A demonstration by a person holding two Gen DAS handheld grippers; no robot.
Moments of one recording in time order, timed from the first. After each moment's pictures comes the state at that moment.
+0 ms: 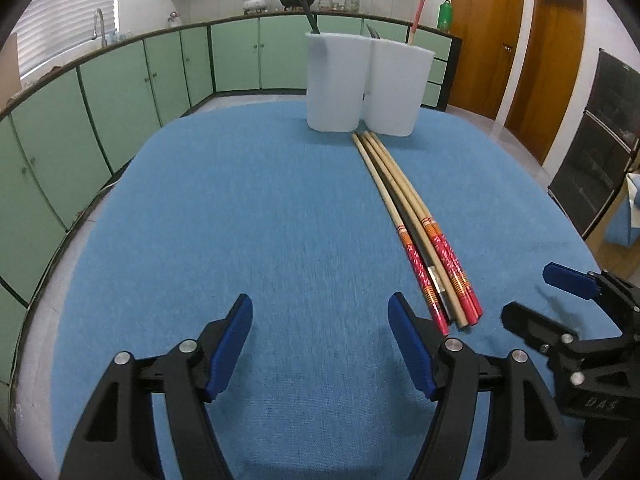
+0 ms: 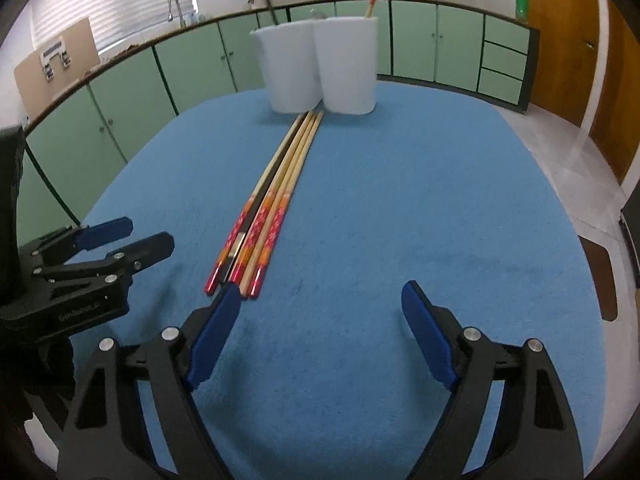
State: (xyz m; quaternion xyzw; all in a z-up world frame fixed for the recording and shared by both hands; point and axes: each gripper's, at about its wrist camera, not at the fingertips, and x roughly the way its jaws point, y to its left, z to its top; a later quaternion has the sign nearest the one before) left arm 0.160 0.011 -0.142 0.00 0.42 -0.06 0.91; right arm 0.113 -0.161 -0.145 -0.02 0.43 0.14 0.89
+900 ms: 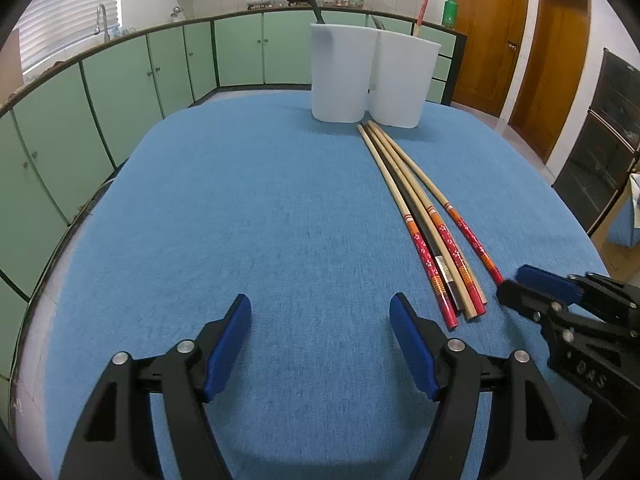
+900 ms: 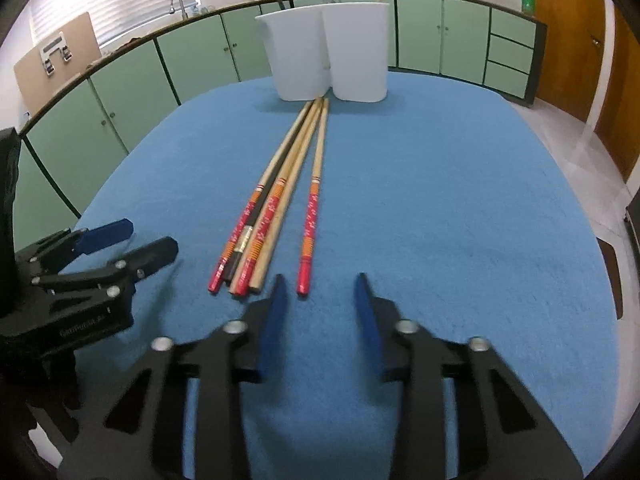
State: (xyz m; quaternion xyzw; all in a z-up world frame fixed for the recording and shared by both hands) left arm 0.156 0.013 -0.147 0.00 0.43 -0.05 0.90; right arm 0.123 -0.166 -0.149 0.00 0.44 0.16 0.88
